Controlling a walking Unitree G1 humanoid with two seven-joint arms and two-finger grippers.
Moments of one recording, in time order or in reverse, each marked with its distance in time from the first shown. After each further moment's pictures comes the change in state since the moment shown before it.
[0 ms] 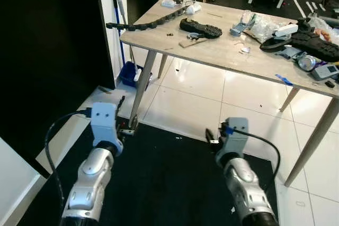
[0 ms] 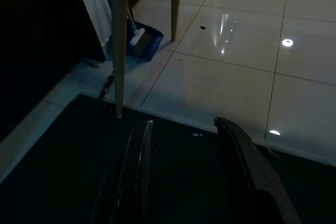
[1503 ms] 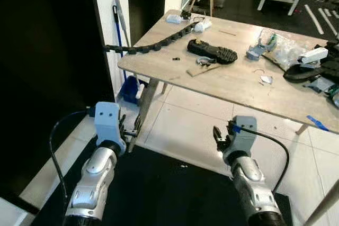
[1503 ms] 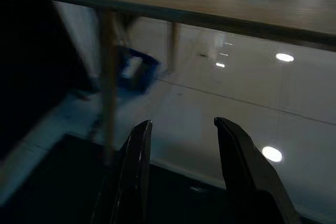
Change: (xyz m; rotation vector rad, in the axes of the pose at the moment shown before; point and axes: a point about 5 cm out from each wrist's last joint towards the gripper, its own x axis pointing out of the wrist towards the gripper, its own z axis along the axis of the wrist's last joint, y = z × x) left arm 0.002 -0.002 -0.001 0.000 0.004 -0.005; right arm 0.002 0.005 0.010 0.002 -0.037 0.013
